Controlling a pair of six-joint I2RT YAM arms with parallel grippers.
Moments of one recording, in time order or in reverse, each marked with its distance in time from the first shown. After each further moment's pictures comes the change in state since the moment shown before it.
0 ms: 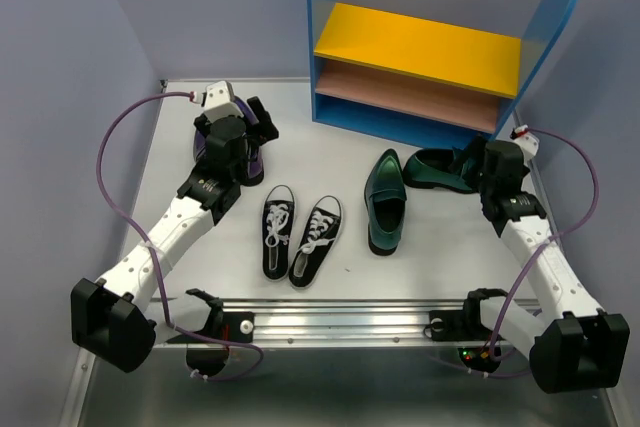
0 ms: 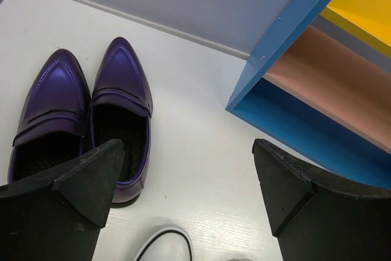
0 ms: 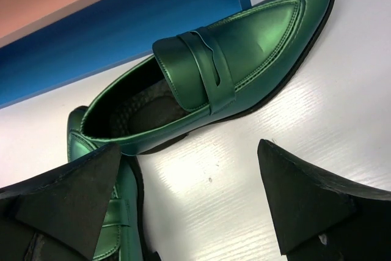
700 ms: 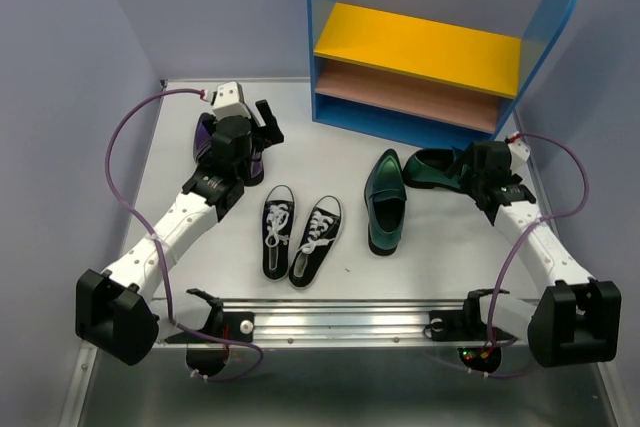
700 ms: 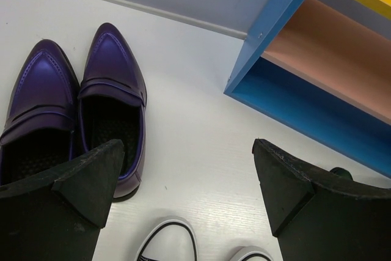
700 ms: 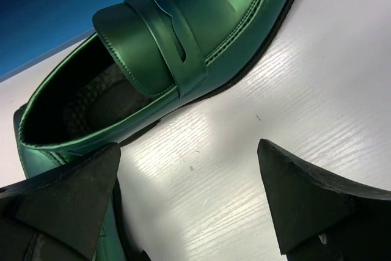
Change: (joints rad) left arm 0.000 0.040 0.000 -0.007 0.063 0.026; right arm 0.000 0.114 -0.010 -0.050 0.028 0.078
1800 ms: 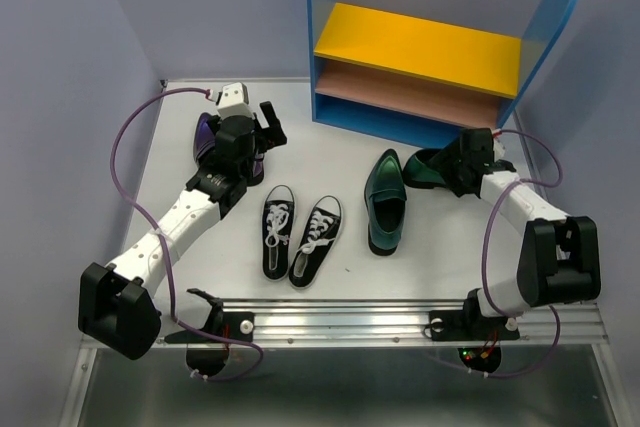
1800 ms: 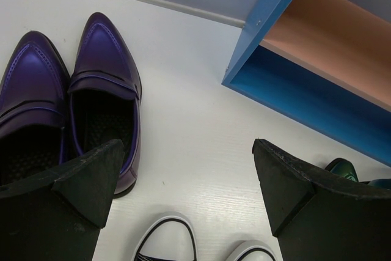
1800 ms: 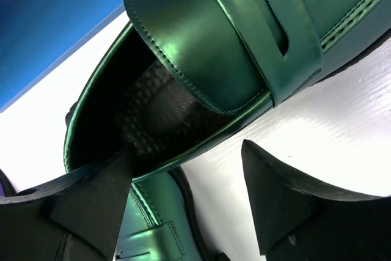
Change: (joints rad) left arm 0.000 0.030 0.000 0.000 0.030 -0.002; right arm 0.000 0.343 0.125 0.081 -0.234 0.270
